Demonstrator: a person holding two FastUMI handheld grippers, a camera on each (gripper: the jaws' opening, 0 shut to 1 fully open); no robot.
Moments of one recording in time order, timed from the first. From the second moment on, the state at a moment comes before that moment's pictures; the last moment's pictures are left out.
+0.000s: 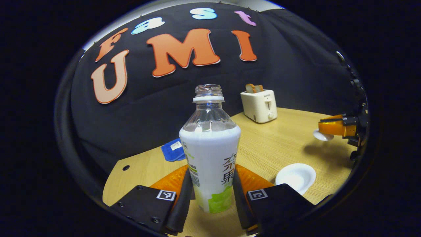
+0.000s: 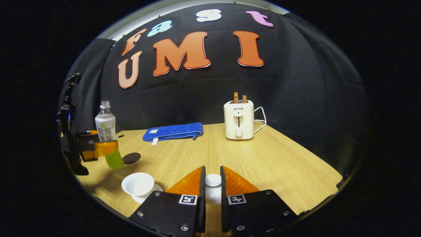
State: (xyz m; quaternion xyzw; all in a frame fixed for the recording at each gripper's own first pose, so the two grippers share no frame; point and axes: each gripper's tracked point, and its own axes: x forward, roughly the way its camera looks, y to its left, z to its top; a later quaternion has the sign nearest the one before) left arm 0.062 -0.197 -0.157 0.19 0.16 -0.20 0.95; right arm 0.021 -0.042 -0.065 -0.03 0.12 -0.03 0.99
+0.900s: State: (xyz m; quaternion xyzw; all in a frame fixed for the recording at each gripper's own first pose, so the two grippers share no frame) left arm 0.140 -0.162 -0.215 0.05 0.20 -0.14 0.97; right arm 0.025 -0.059 -0.086 -0.03 0.14 -0.05 0.99
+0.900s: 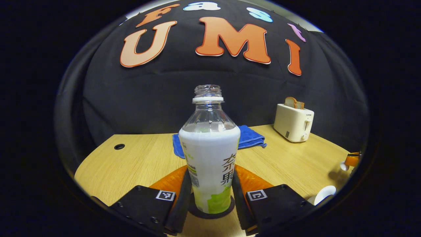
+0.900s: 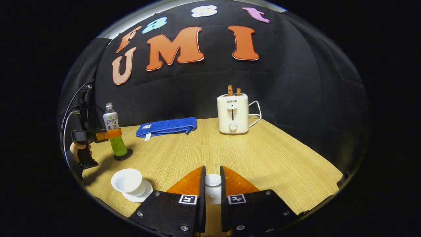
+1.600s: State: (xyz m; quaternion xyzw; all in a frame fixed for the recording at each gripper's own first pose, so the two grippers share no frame) left arm 0.136 -0.162 -0.237 0.03 0.21 -0.14 0.97; right arm 0.027 -0.051 -0.093 -0.04 0.15 -0.05 0.99
